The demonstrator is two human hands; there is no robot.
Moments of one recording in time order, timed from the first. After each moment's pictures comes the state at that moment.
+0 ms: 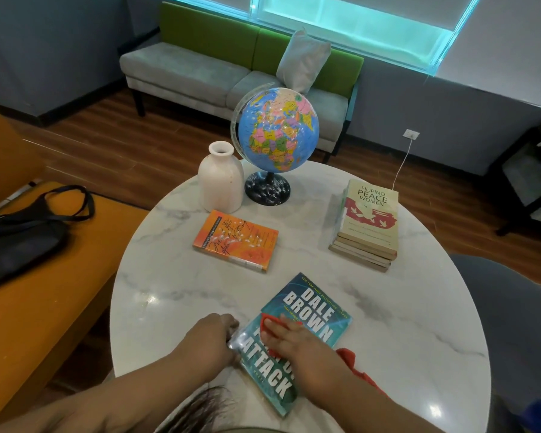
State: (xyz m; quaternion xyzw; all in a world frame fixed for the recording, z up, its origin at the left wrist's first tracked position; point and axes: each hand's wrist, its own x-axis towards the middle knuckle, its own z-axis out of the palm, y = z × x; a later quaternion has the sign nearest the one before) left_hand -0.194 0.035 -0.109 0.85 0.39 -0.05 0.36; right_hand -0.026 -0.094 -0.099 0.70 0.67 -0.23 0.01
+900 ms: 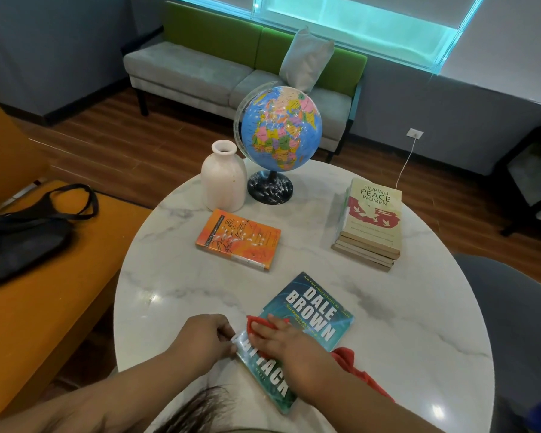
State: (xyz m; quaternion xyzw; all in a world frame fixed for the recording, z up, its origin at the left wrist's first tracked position) left_hand -0.204 0.040 -0.102 0.78 0.45 -0.05 0.43; right_hand -0.036 -0.077 -0.100 0.66 0.71 -0.25 0.01
